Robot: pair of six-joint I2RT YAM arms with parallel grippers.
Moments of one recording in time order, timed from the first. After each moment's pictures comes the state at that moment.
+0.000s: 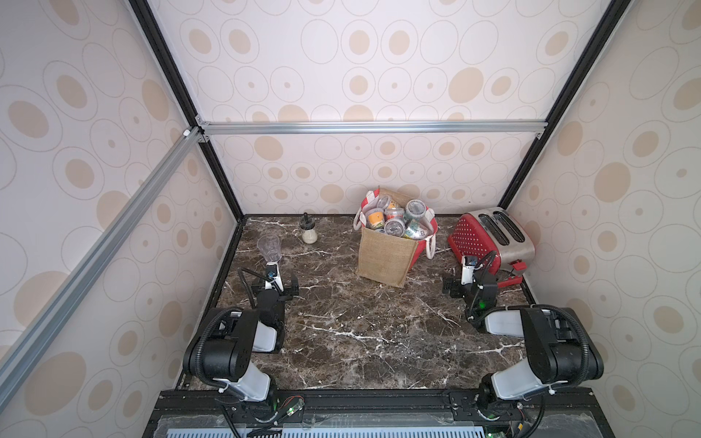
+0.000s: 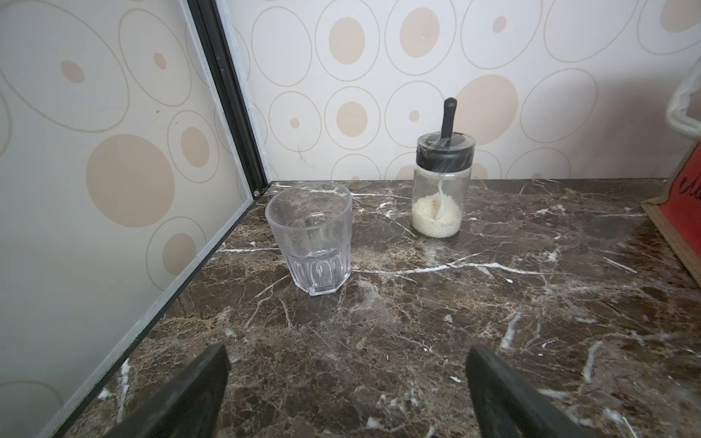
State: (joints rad) left arm -0.06 1.57 0.22 1.23 -0.24 0.06; right arm 0.01 1.53 0.41 0.69 -0.01 -0.01
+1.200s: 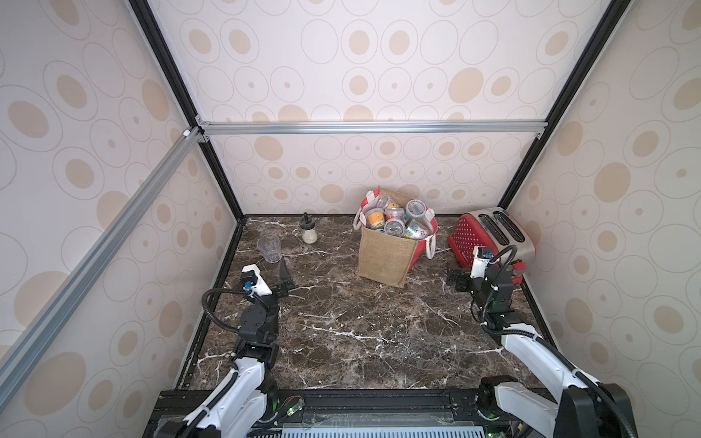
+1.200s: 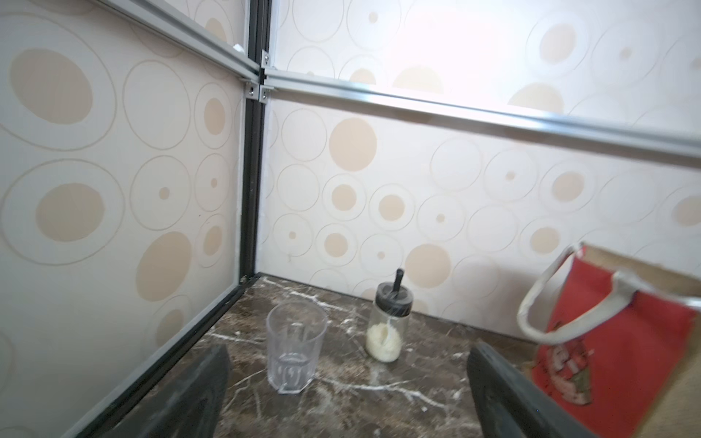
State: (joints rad) left arm -0.16 0.78 0.21 0.78 -0.29 -0.21; right arm 0.09 1.02 0.54 0.17 0.01 0.16
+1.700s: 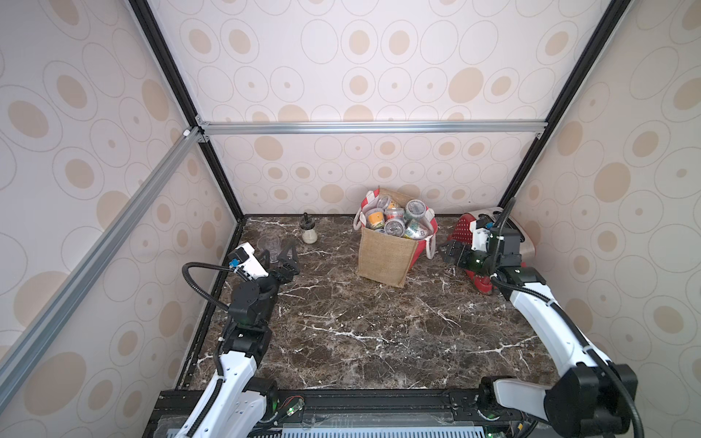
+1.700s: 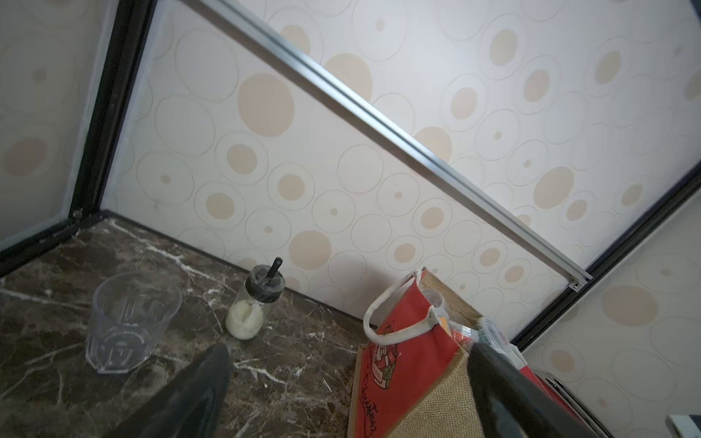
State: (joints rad) left arm -0.16 0.80 0.48 0.37 -0.05 -0.63; right arm 0.04 1.28 1.02 -0.38 -0.39 0.41
